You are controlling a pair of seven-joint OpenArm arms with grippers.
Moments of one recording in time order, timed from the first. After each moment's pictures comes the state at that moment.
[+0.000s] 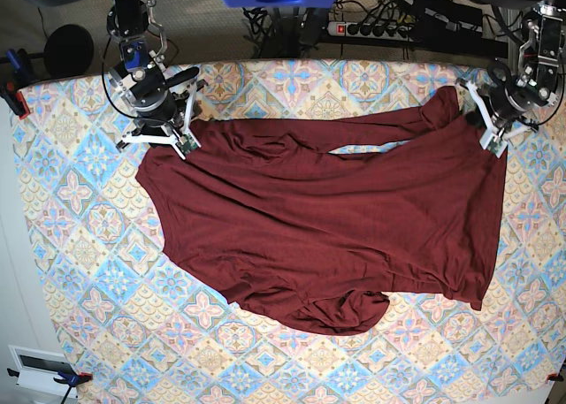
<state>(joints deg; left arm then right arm) 27.7 -42.6 -10.1 94.9 -30.3 -24.3 39.1 -20.1 15.0 -3.4 110.4 -12.1 24.5 -45.7</state>
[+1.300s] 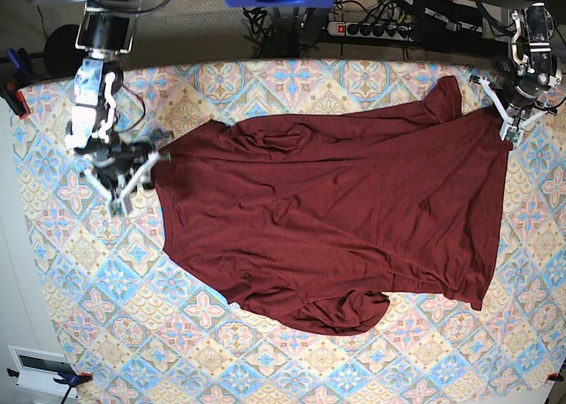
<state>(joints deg) 26.9 -31.8 -22.7 90.4 -14.1 -24.3 38.4 -0.4 15.1 13.4 86.7 13.4 23.9 -45.2</state>
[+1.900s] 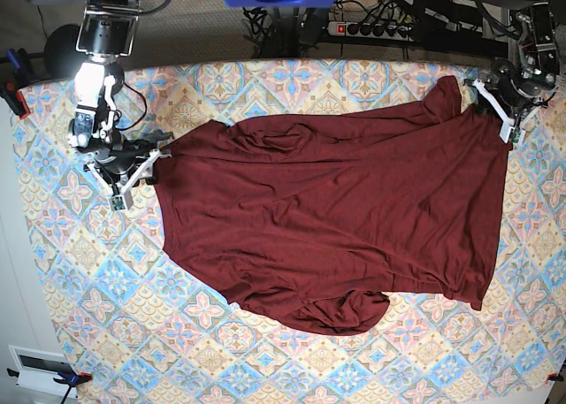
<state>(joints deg) 26.7 -31.8 -25.1 90.4 -32.9 -24.7 45.0 -0.9 15.2 12.8 81.2 13.8 23.9 -45.4</state>
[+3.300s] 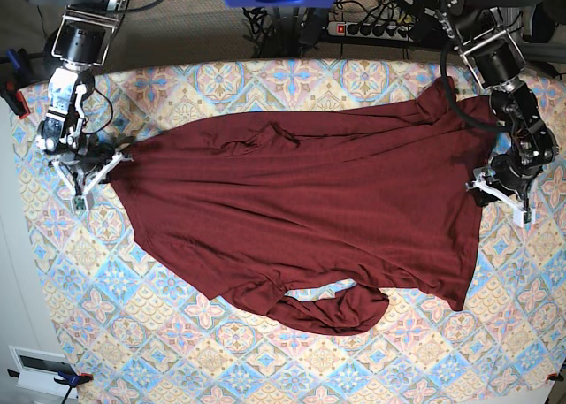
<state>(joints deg) -8.8 -20.1 -32.1 68.8 -18.4 -24.0 46.4 2.5 21.3 19.1 75.5 13.0 24.3 -46.5</state>
